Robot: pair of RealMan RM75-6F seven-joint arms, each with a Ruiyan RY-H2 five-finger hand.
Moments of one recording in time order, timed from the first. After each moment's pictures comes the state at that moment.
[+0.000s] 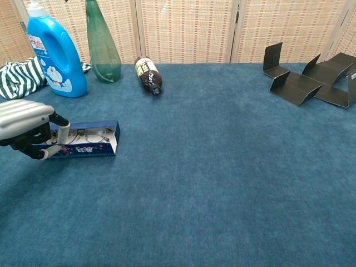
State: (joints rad) left arm -0.55 -1.45 -0.06 -1.46 1.27 1.05 0.40; right arm 0.02 -1.15 0.09 -1.50 -1.57 1.64 0.03
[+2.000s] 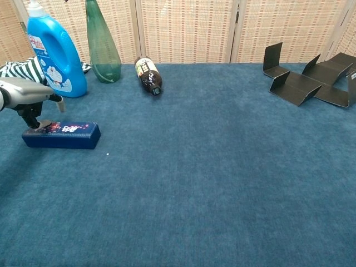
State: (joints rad) left arm -0.88 -1.43 -0.05 -1.27 0.60 0.80 0.75; right arm 0.02 -1.15 0.08 -1.51 -1.59 1.65 0.04
